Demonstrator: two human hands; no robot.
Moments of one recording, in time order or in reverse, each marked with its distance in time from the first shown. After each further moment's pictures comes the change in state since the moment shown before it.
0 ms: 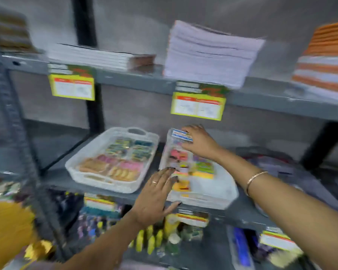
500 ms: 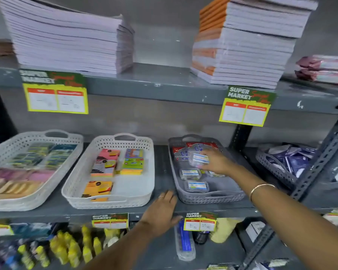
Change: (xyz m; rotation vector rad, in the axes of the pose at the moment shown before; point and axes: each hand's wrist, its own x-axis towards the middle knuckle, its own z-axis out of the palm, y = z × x) left_hand 0.107 0.190 0.162 0.023 -0.483 0.033; right_hand -0.172 0.276 -0.069 -0.102 -0.199 0.446
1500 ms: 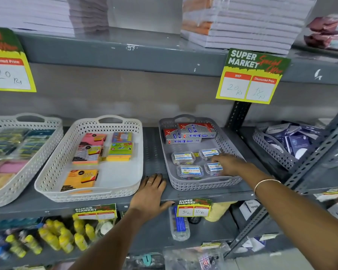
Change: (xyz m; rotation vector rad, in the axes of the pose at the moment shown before) left_hand 0.025 -0.023 0.047 0.039 0.013 -0.076; right_hand -0.013 0.086 0.043 -0.227 -0.318 0.122
